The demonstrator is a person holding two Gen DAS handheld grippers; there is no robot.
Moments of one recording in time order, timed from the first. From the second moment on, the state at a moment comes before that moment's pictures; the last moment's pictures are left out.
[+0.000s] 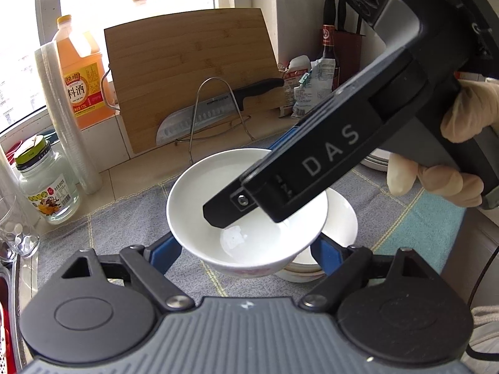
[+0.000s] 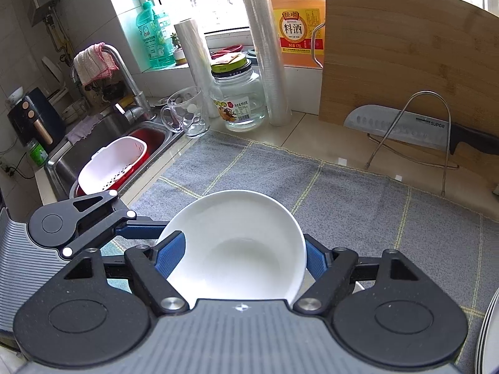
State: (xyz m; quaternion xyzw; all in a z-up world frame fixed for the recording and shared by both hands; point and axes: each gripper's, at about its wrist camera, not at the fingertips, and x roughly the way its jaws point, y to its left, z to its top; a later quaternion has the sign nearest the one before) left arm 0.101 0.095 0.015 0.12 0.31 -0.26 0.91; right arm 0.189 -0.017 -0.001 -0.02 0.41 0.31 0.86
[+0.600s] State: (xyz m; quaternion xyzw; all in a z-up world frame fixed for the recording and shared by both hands) left arm 0.103 0.054 0.007 0.13 0.31 -0.31 0.89; right arm 0.166 -0.068 -0.008 0.01 0.41 0.25 0.88
